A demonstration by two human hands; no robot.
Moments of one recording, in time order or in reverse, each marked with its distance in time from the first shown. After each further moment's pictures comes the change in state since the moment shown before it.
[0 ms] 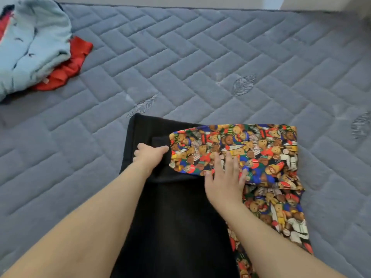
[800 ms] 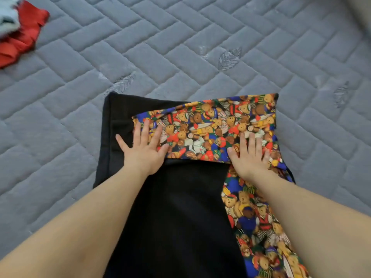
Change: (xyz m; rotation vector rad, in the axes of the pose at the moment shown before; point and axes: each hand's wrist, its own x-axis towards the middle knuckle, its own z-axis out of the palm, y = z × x) left_hand 0.038 -0.062 0.045 0.959 0.121 0.760; right_hand 0.042 0.105 0.017 -0.107 -0.179 0.196
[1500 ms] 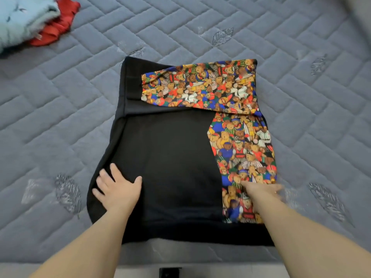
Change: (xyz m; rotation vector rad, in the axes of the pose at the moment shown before) left_hand -0.302 -0.014 0.070 -0.293 0.045 -0.719; right_hand -0.209 0.121 0.102 0.587 -0.002 0.893
